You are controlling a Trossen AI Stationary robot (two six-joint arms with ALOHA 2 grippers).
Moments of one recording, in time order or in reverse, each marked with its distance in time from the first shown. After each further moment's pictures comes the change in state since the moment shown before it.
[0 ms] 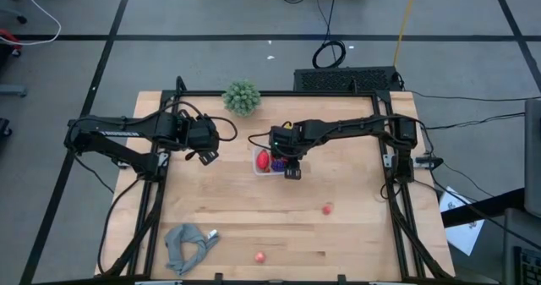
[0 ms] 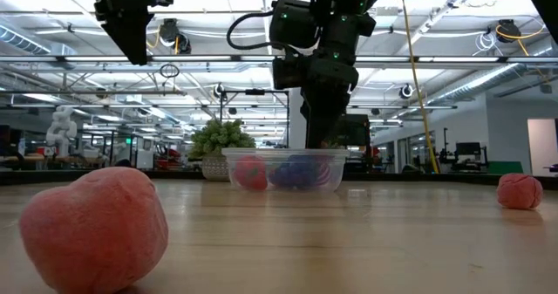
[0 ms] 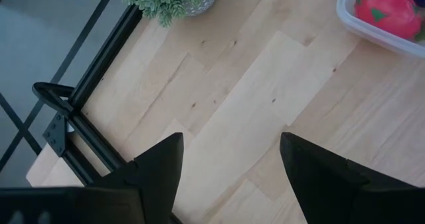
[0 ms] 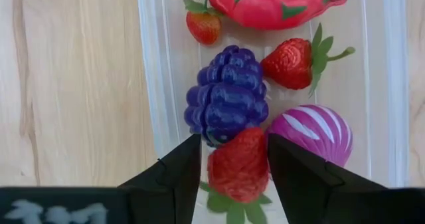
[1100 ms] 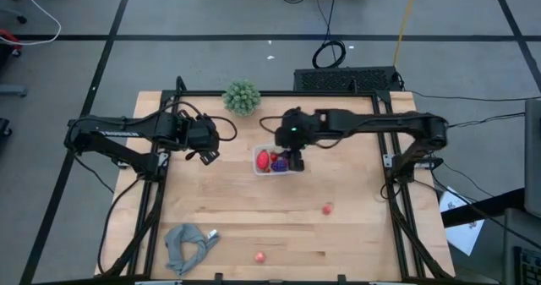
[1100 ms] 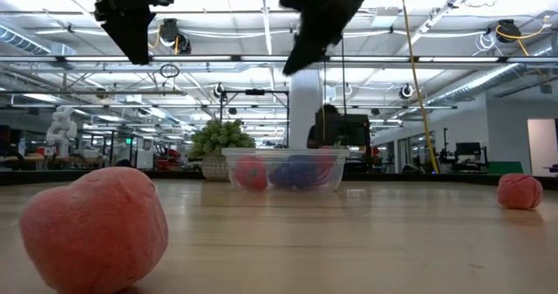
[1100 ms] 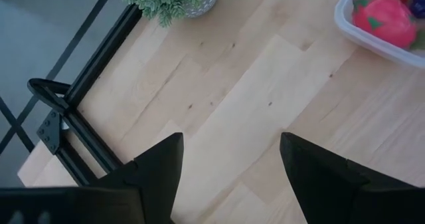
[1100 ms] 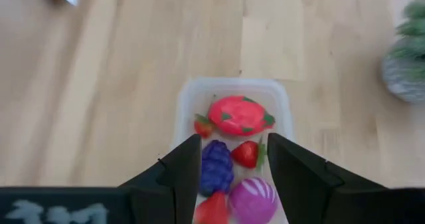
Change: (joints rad) left arm -0.007 0.000 0.000 0.009 0.000 -0.032; right arm 0.013 -0.240 -0.001 0.145 0.004 -0.095
